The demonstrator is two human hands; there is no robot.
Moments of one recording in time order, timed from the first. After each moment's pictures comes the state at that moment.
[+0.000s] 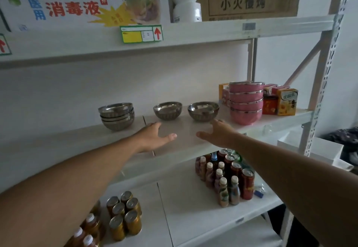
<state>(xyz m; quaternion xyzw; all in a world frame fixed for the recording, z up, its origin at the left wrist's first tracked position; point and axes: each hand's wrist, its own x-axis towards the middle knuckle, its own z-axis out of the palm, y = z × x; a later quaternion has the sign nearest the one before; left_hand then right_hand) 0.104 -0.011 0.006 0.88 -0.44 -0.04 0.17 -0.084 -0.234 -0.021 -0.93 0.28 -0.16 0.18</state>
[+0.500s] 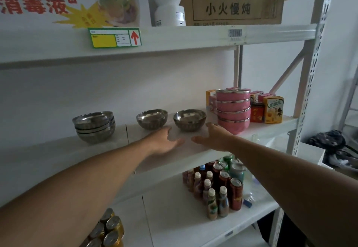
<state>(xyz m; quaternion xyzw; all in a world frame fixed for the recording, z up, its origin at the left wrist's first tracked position) 0.107 -0.114 -0.007 0.85 -0.47 -0.08 0.21 -0.083 -0.281 -0.006 -0.92 0.29 -0.14 0.21</state>
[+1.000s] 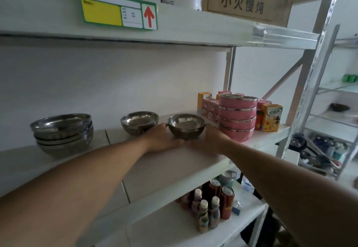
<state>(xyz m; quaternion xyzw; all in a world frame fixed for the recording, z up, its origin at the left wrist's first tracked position) 0.171 -0.178 -0.001 0.73 -0.65 -0.06 0.19 -0.029 -0.300 -0.003 -0.89 0.36 -0.16 0.23</state>
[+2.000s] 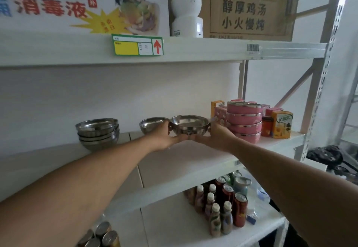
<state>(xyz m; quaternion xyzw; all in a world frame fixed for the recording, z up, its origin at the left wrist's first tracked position) 0.142 -0.122 0.027 0.77 -0.54 -0.06 0.34 -0.050 -0.272 0.025 -0.90 0.24 -0.22 0.28</state>
